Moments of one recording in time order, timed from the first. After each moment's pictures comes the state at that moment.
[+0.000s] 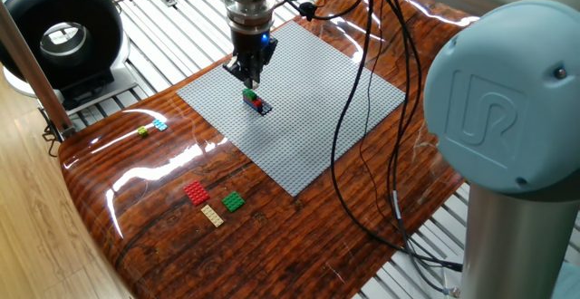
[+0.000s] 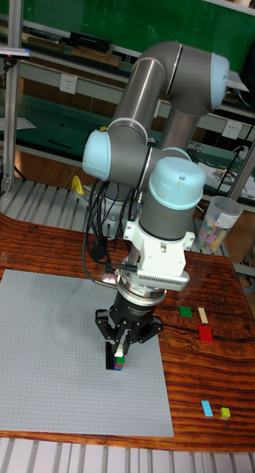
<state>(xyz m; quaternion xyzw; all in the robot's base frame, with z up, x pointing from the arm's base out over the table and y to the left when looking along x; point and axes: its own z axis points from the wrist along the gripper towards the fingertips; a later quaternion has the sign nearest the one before) 0.660 0.037 0.046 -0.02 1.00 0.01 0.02</state>
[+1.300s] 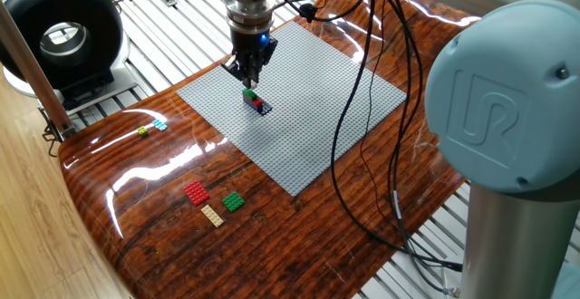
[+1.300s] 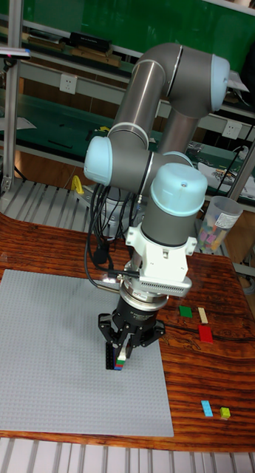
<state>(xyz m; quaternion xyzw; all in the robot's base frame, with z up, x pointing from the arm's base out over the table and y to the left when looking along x) 0.662 0.044 0.042 -0.02 1.00 0.01 0.02</state>
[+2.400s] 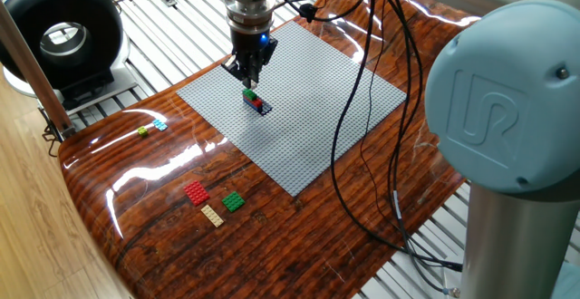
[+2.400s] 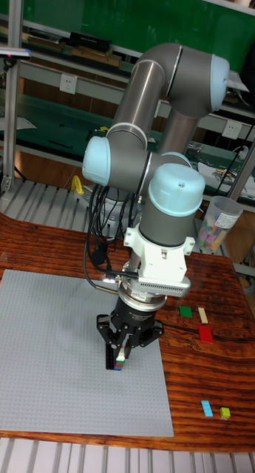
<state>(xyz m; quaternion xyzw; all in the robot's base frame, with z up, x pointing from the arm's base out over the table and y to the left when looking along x) 0.662 0.042 0.041 -0.03 1.00 0.01 0.02</state>
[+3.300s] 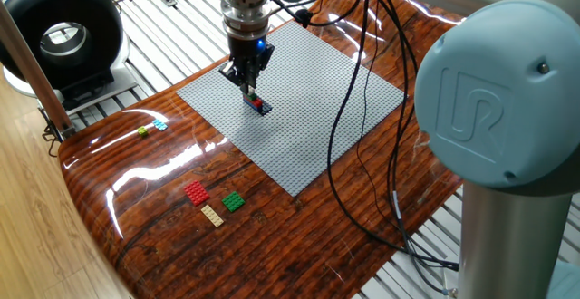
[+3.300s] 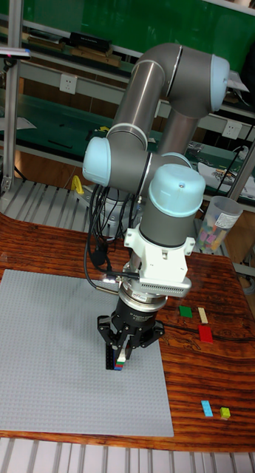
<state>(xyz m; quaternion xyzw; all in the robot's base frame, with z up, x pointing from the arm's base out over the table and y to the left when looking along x) 0.664 0.042 0.040 -0.04 1.00 0.01 0.02</state>
